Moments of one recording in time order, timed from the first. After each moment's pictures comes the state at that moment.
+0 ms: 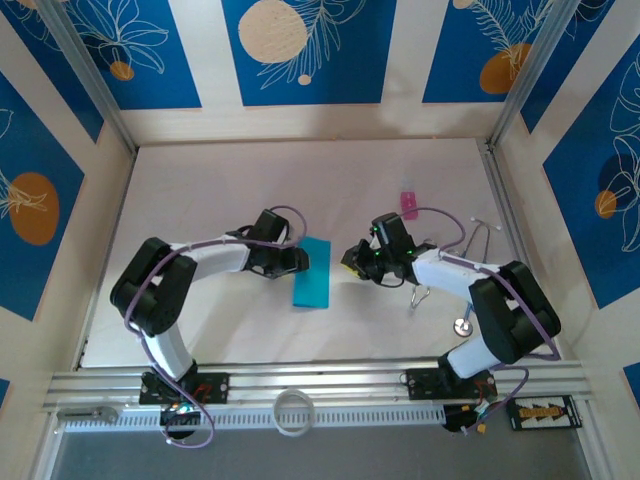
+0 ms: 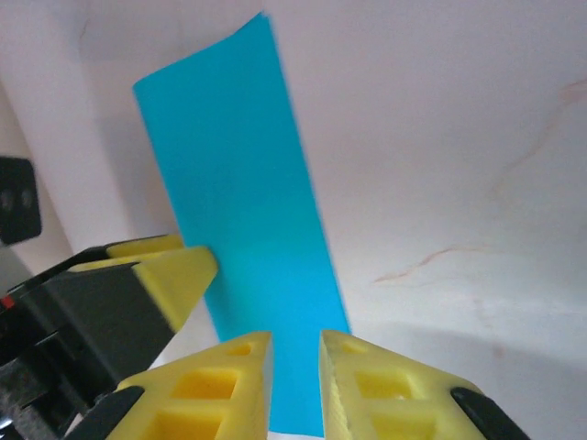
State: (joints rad) left arm -0.57 1.76 0.95 -0.25 0.32 -0.68; right arm 0.48 1.49 0.70 -0.11 -0.43 1.08
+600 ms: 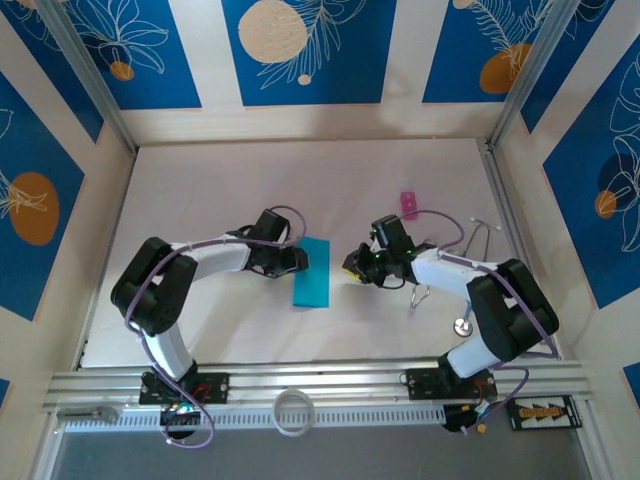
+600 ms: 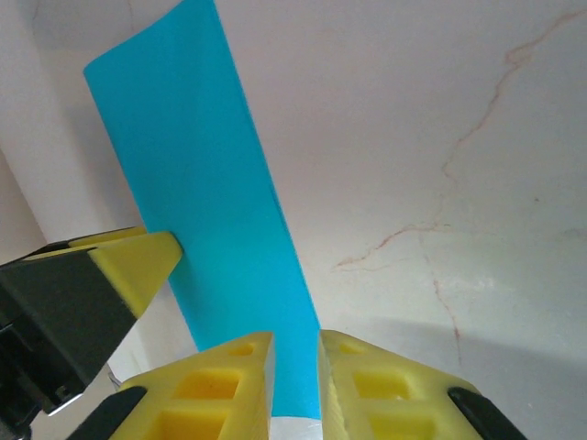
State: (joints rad) left arm -0.57 1.76 0.95 -0.26 0.30 -0.72; right arm 0.48 1.51 0.70 -0.15 -0.45 1.06
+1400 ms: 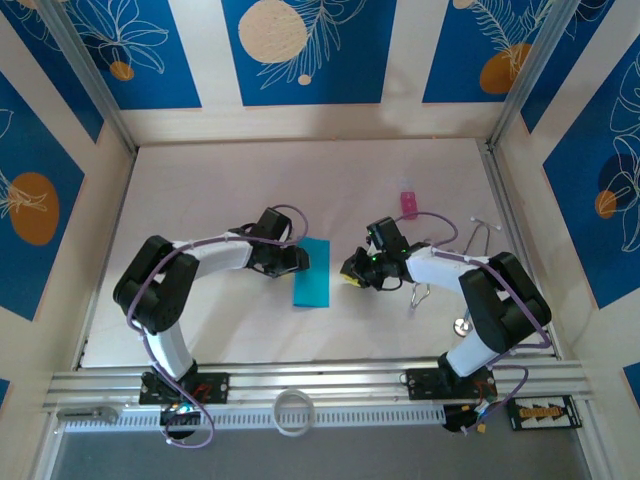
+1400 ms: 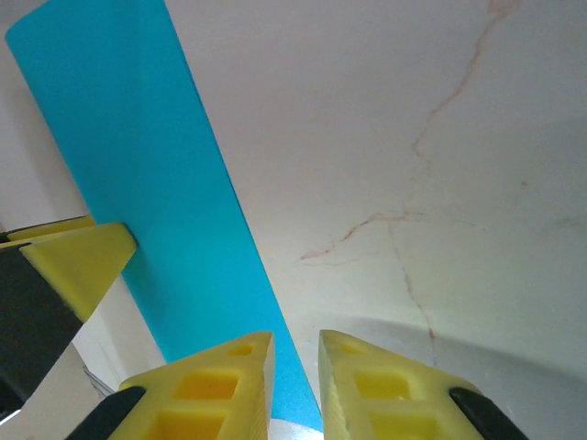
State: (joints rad) left arm -0.57 1.78 0.98 -0.31 0.29 -0.69; right arm 0.50 1.56 0.72 -0.19 -0.45 1.04
